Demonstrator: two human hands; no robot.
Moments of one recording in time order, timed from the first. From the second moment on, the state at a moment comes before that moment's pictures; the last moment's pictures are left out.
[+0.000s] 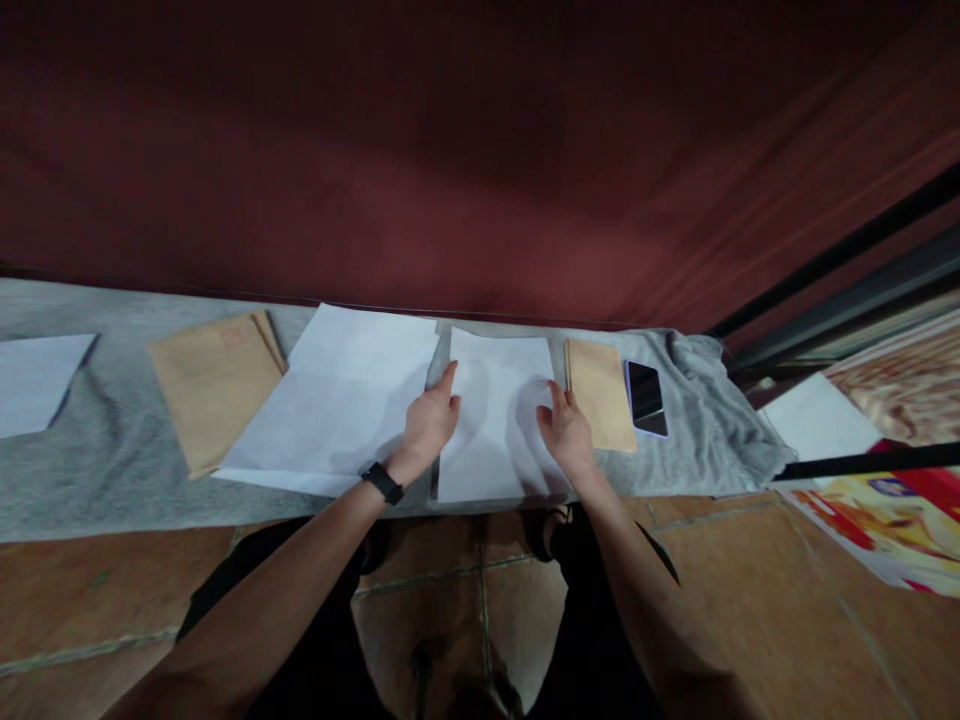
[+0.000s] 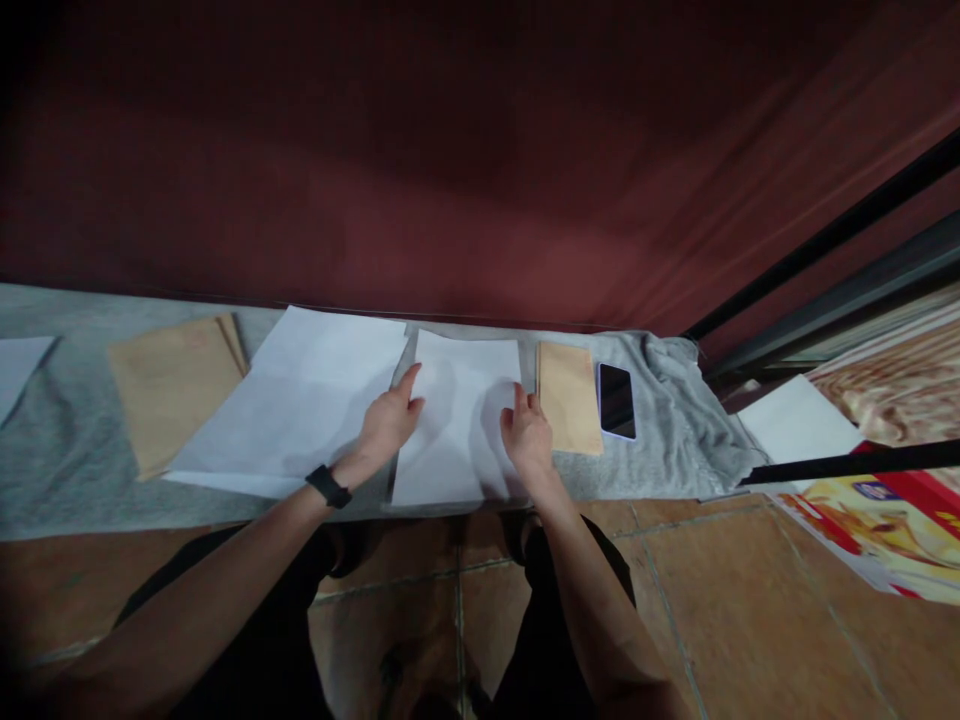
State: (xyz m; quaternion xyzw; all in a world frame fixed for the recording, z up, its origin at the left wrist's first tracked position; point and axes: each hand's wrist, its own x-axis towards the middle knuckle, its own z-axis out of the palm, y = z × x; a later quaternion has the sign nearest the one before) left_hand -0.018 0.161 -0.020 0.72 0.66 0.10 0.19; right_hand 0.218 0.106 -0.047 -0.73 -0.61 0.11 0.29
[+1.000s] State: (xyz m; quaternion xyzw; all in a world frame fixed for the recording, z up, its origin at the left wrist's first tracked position) left_hand -0.003 0.133 -0.065 0.83 0.53 0.16 0.04; right_hand 0.161 0.104 -0.070 -0.64 -0.75 0.02 0.15
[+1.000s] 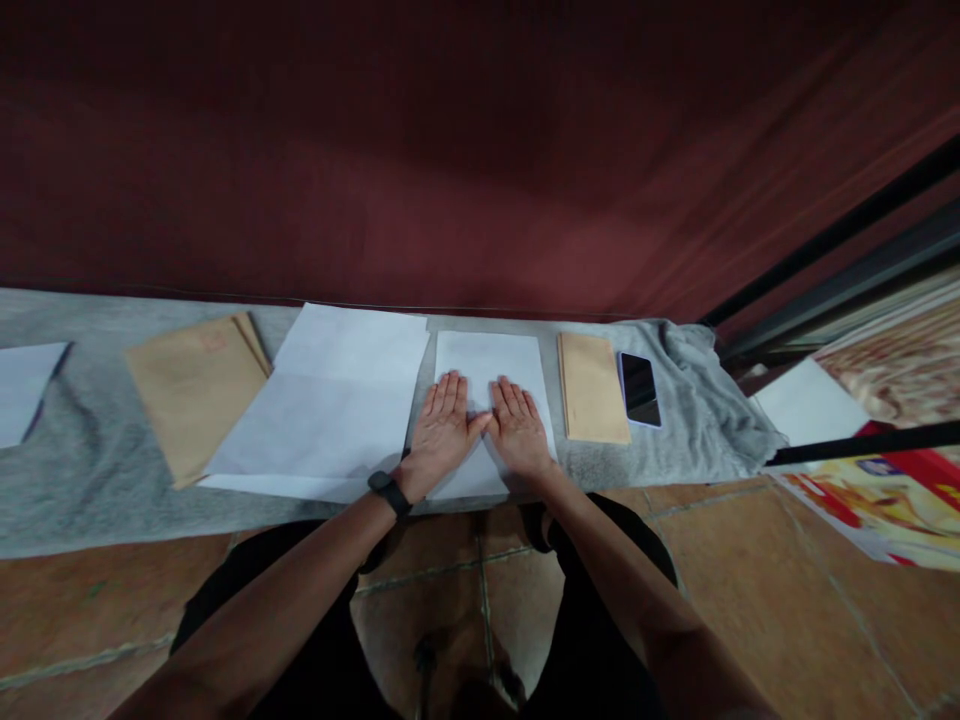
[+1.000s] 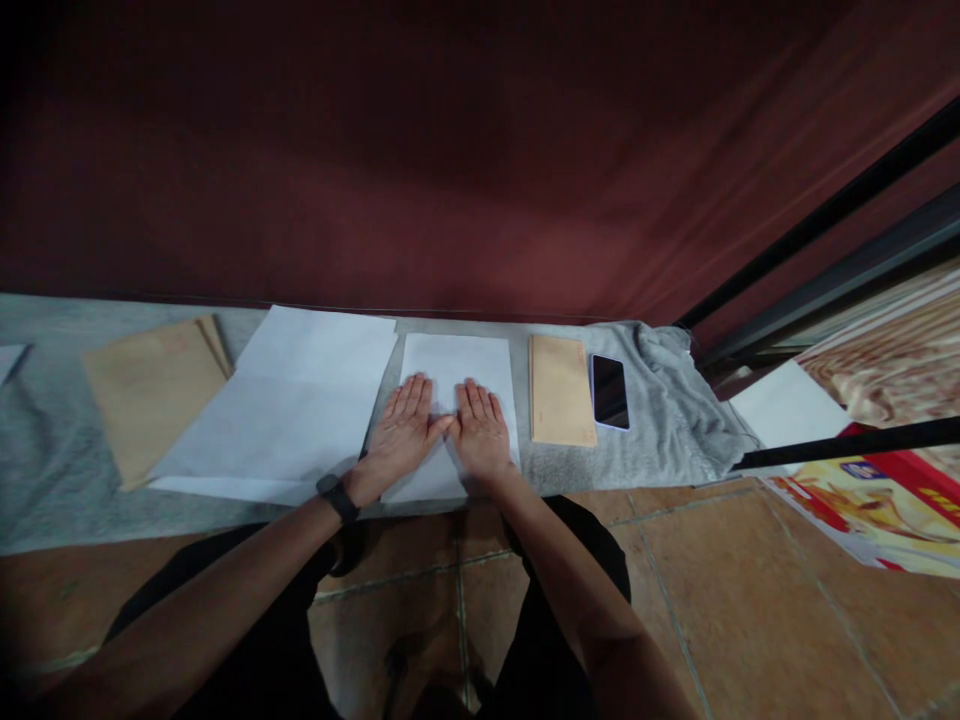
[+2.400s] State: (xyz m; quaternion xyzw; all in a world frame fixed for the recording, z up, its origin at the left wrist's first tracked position) left_hand -0.021 0.090 -0.066 0.86 0.49 0.13 0.04; right_hand 0.192 0.063 -0.063 -0.62 -0.77 0.03 0.14
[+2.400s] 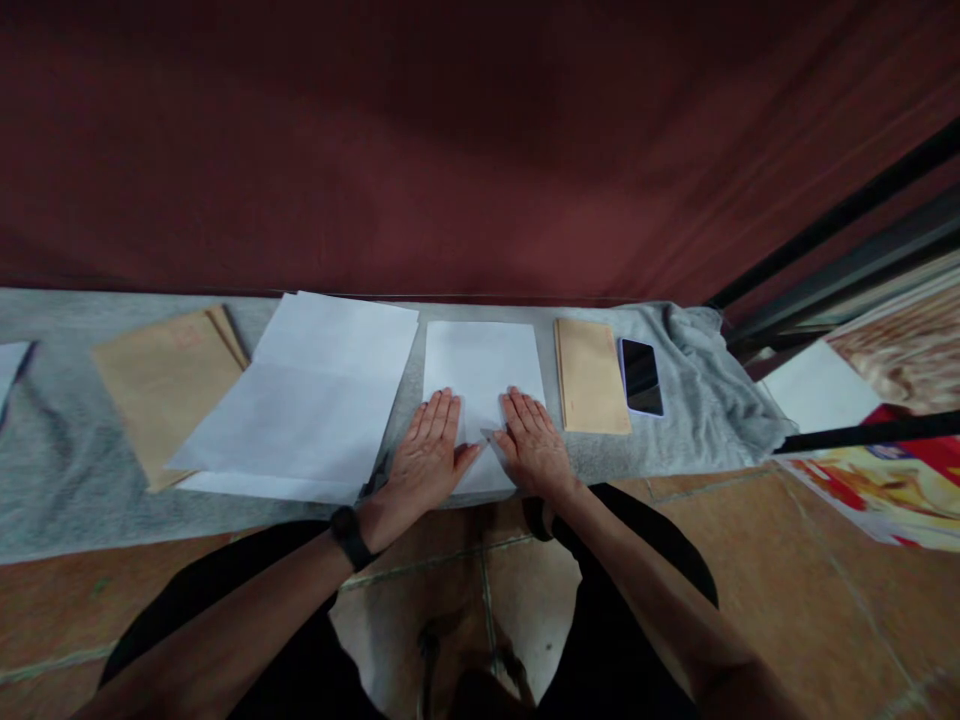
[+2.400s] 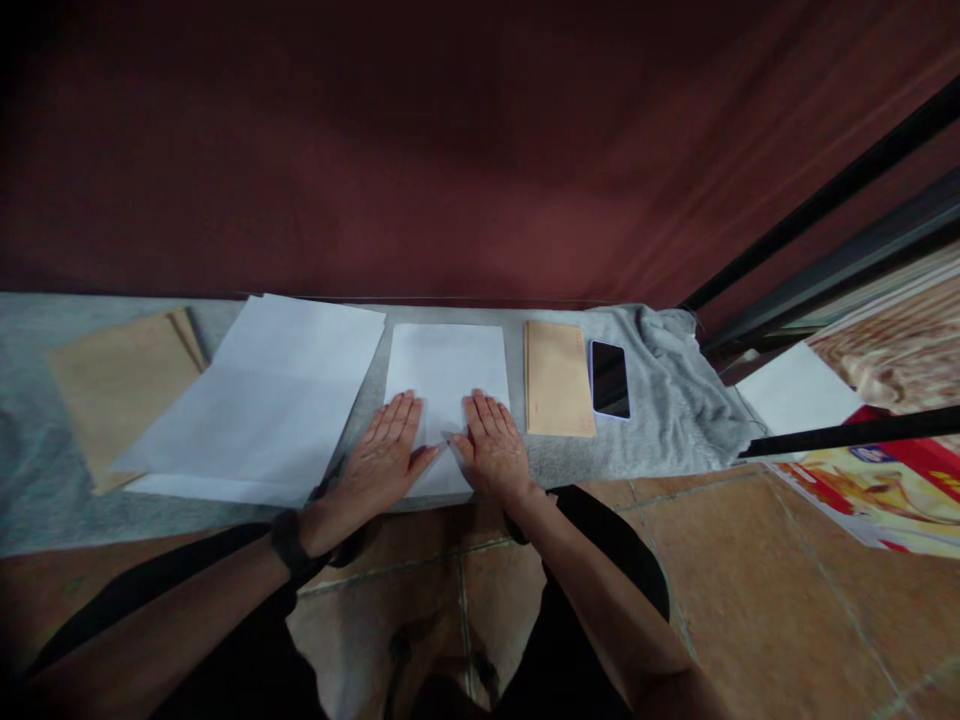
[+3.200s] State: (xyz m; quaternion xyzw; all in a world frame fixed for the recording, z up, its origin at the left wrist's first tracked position) left_hand 0.010 0.079 -0.054 0.94 0.33 0.09 0.08; right_hand 0.186 0.099 -0.062 -0.58 -0.80 0.11 0.14
